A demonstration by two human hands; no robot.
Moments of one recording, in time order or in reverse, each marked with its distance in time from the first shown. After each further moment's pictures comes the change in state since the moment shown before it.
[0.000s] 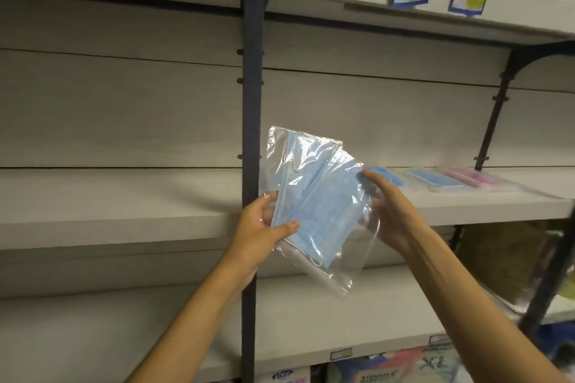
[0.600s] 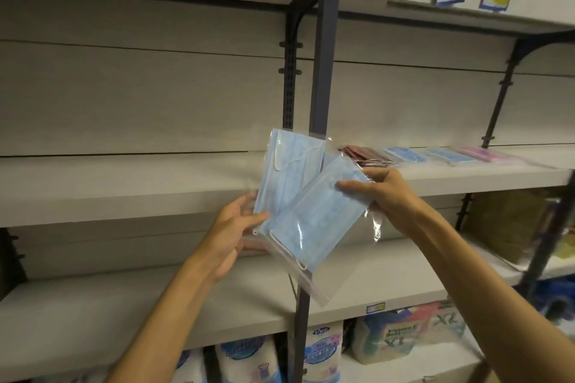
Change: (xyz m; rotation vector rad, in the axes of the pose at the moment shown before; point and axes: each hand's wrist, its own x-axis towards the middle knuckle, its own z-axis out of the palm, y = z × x) left_hand -0.082 0.018 -0.170 -0.153 -0.088 -0.178; right_hand -0.075 0.045 0.130 -0.509 -0.036 -0.217
